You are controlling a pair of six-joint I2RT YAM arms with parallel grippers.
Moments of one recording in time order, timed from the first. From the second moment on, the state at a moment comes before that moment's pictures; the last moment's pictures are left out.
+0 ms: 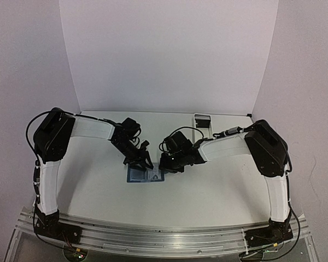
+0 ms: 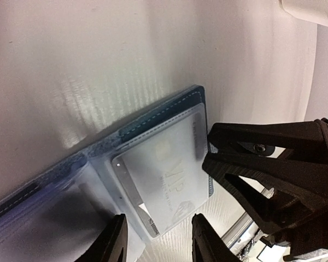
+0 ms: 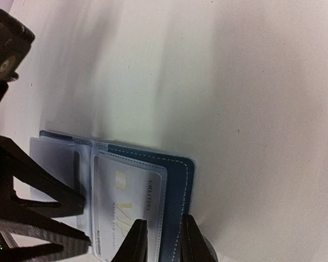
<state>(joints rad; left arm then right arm) -0.63 2.11 1.43 -0.54 0.62 -0.53 0.86 2.15 1.40 -0.15 -0.06 0.81</state>
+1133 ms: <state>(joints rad) -0.44 1.91 1.16 -0.54 0.65 -0.53 0.84 2.16 1.51 -0.39 -0.09 0.79</state>
